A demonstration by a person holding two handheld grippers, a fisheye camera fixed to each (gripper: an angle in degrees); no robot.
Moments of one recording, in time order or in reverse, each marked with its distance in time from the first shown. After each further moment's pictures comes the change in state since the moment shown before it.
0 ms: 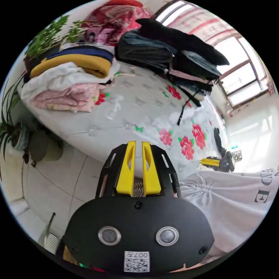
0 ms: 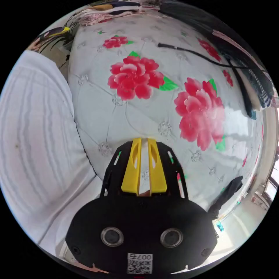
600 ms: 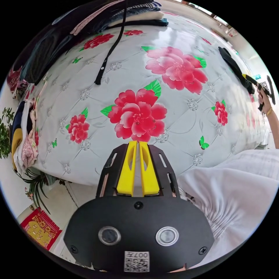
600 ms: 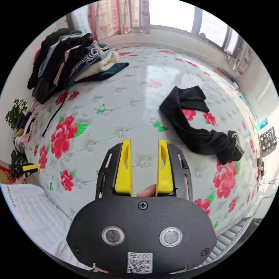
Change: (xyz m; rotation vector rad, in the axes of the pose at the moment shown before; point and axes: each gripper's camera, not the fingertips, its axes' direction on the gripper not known) left arm 0.315 0.067 0.401 -0.402 -0.348 0.405; right arm 0.387 0.301 -0.068 0.387 0.067 0.968
